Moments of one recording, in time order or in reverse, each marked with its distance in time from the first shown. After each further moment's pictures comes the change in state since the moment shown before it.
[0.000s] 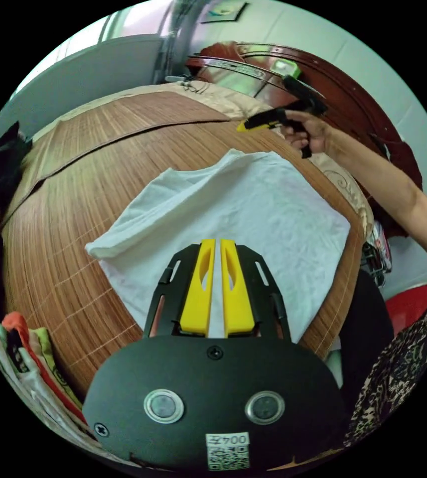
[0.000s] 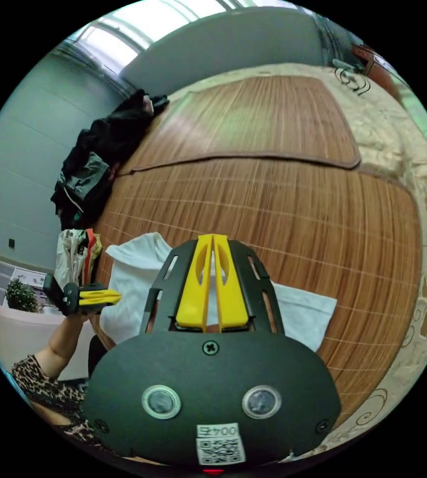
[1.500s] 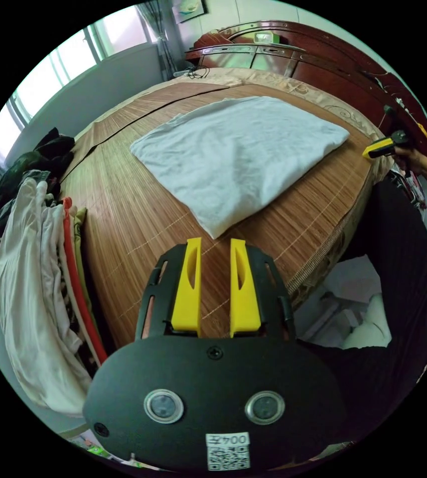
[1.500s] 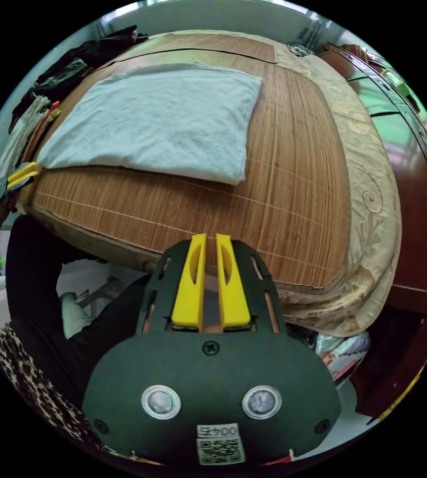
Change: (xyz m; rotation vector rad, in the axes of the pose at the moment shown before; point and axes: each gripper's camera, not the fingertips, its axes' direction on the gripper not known) left arm 0.266 0.192 -0.203 -0.086 -0.310 0.056; right arm -0.209 0.427 -0.183 -0.217 0.489 0.017
